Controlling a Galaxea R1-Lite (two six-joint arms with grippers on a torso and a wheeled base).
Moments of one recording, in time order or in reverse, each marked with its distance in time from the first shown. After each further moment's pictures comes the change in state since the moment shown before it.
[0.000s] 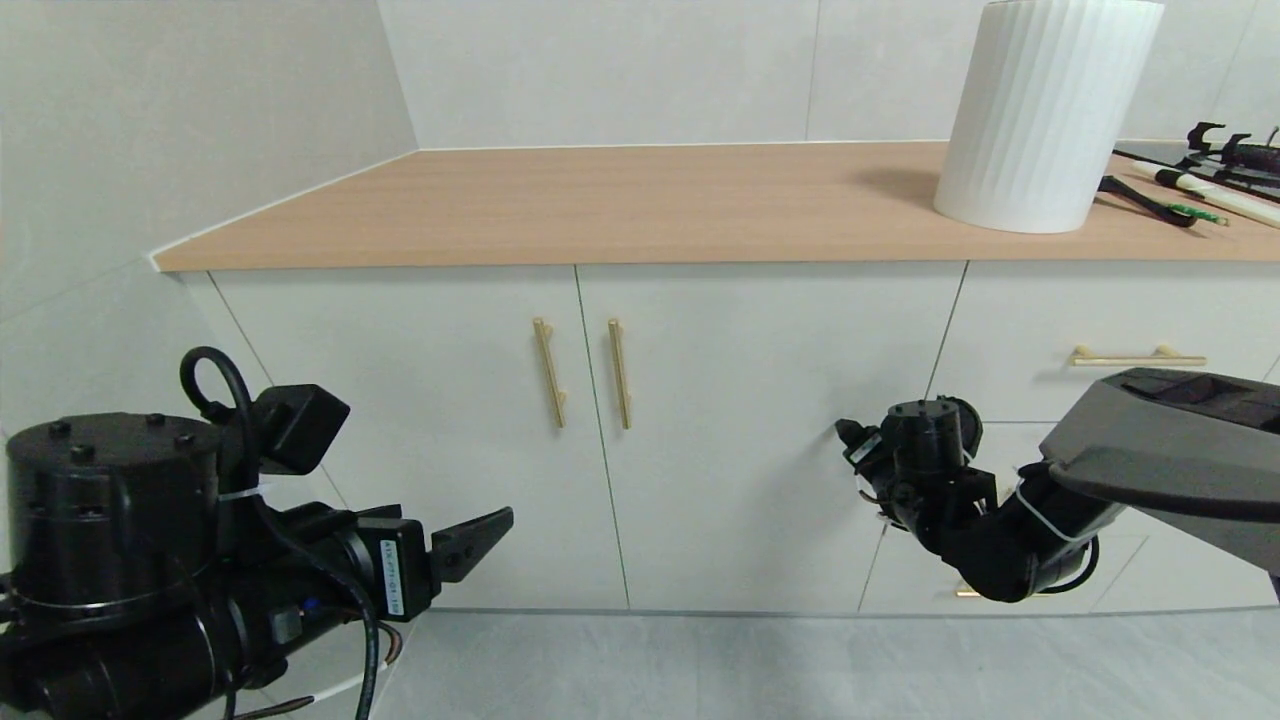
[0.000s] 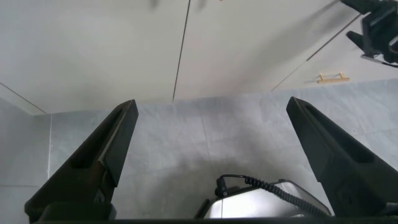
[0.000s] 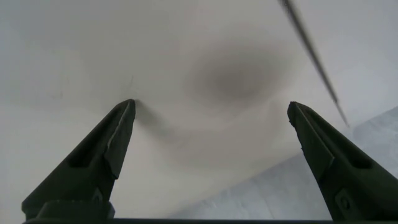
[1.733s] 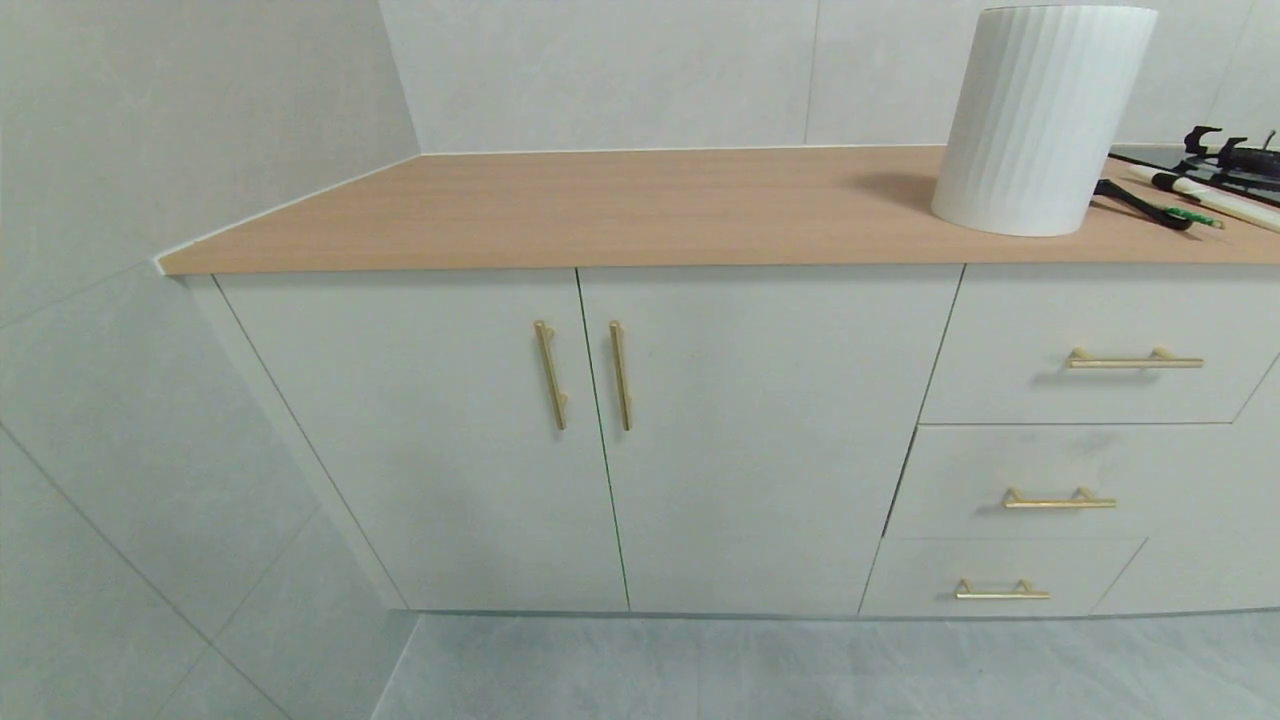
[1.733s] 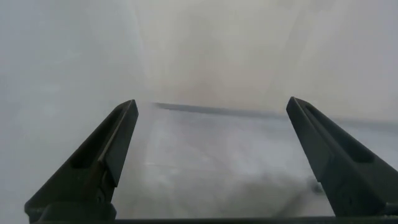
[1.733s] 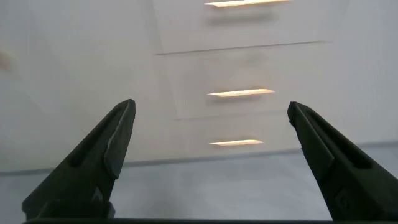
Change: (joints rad) left arm 0.357 -1.187 0.387 0.515 0.142 0.246; right arm -0.164 -2.012 0.939 0.707 0.047 -0.921
